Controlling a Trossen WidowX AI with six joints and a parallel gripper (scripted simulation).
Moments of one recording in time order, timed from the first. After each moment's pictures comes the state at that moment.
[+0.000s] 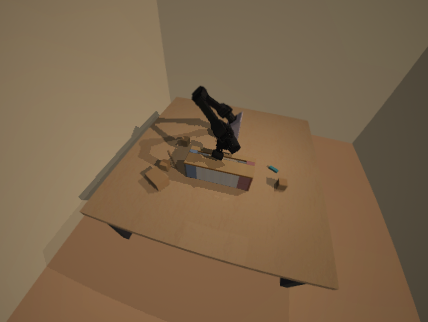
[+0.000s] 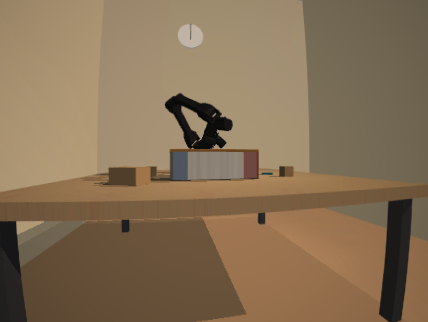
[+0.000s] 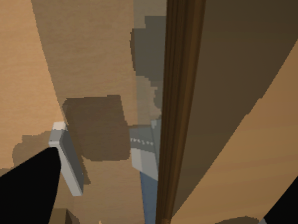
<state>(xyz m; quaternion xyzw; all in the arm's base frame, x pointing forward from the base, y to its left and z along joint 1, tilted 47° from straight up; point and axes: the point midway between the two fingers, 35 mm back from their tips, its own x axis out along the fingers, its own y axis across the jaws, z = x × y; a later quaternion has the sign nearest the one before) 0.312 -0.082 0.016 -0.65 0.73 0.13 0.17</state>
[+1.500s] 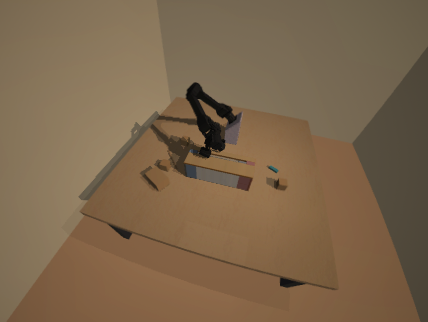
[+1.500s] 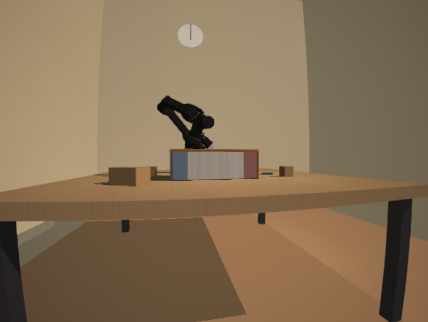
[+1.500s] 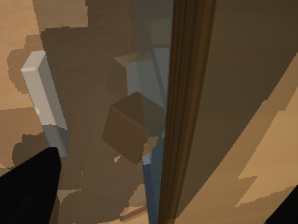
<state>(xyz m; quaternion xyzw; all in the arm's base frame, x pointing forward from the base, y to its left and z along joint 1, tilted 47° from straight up) 0.304 -0.131 0.067 -0.65 0.73 0.13 0.17</state>
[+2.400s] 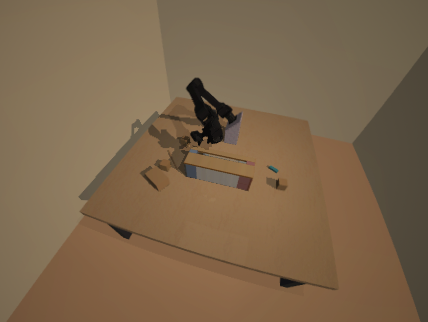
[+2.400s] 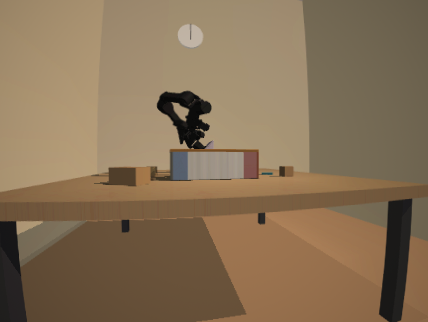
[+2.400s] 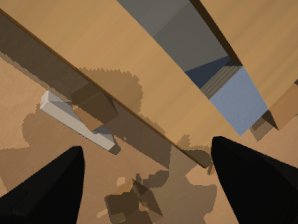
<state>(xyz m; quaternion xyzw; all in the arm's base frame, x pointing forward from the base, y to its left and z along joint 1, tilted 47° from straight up) 0.303 -0.090 0.117 -0.54 0.71 -0.12 0.43</state>
